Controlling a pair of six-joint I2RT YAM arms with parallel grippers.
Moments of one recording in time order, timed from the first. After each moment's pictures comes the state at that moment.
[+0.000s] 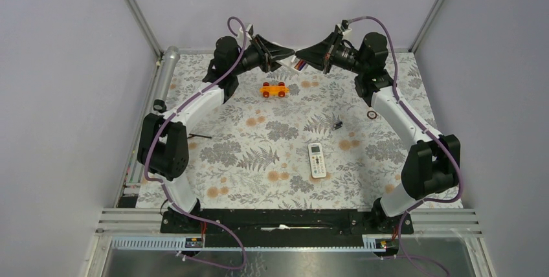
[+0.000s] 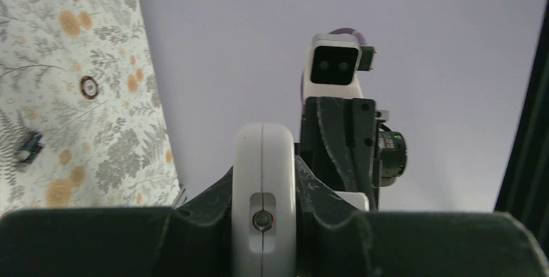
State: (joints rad) left arm -0.39 1.77 1.41 0.39 0.68 -1.49; right arm 0.28 1.57 1.32 0.35 -0.86 1.51
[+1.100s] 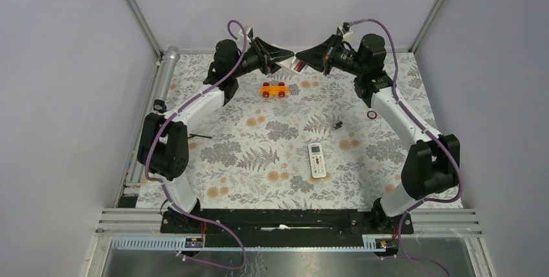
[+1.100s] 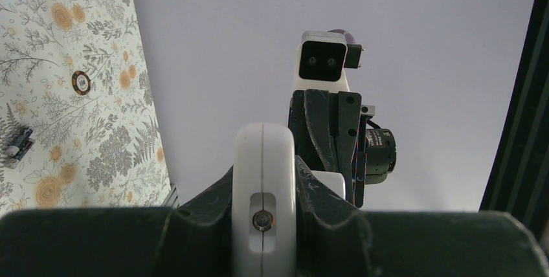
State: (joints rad) left arm -0.39 1.77 1.37 0.46 0.68 -1.56; right arm 0.28 1.57 1.31 0.30 -0.79 1.45
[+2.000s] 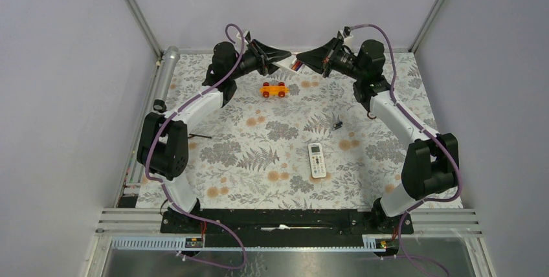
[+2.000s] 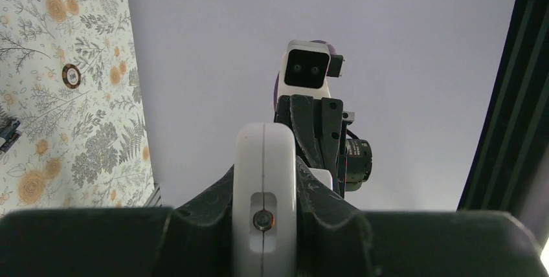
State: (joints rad) left arm -0.37 1.77 1.33 0.51 0.68 -1.64; right arm 0.28 1.57 1.24 0.39 -0.77 1.50
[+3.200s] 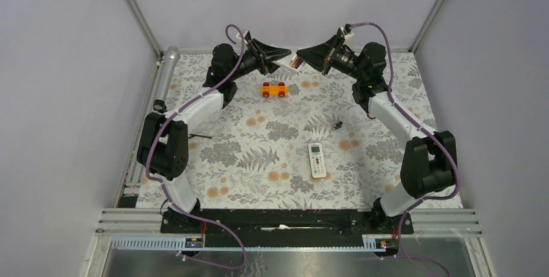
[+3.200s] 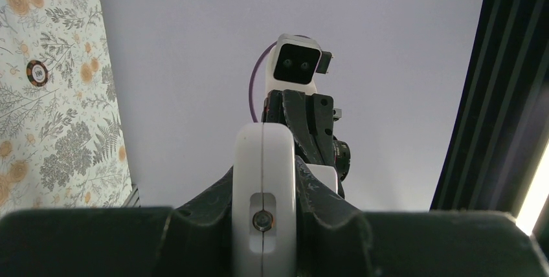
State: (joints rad) left arm -0.37 1.77 1.31 0.60 0.68 -1.72; right arm 0.28 1.59 1.21 0.60 -0.78 1.59
